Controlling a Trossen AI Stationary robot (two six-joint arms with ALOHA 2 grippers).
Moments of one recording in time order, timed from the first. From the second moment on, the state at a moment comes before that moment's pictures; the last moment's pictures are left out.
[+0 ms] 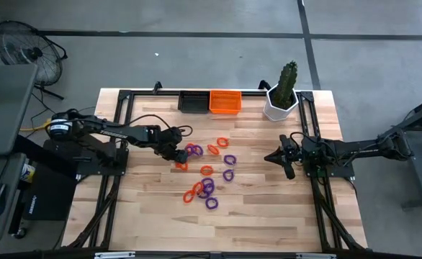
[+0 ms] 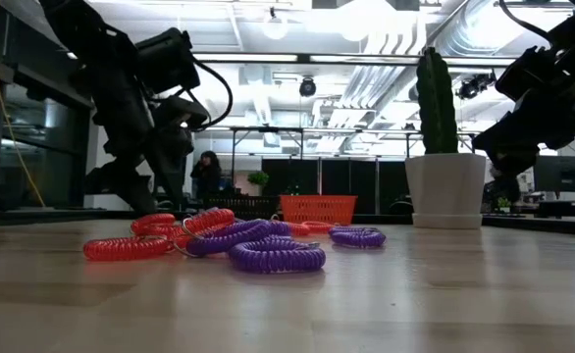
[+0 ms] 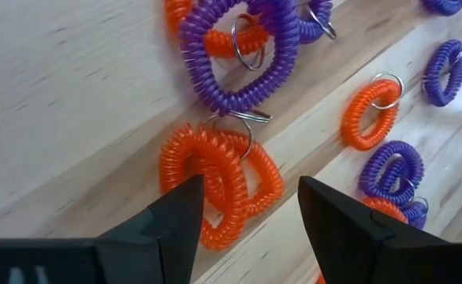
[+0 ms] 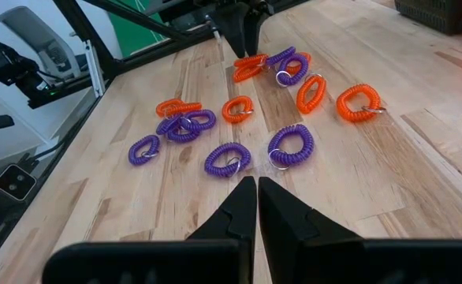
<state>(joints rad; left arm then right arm) 0.14 1.39 0.61 -0.22 0.23 -1.03 -0.01 0.34 0.01 0.03 -0.06 0.36</state>
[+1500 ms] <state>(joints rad) 0.14 1.47 0.61 -0.16 0.22 -1.03 -0.01 0.34 0.01 0.03 -0.06 0.36</state>
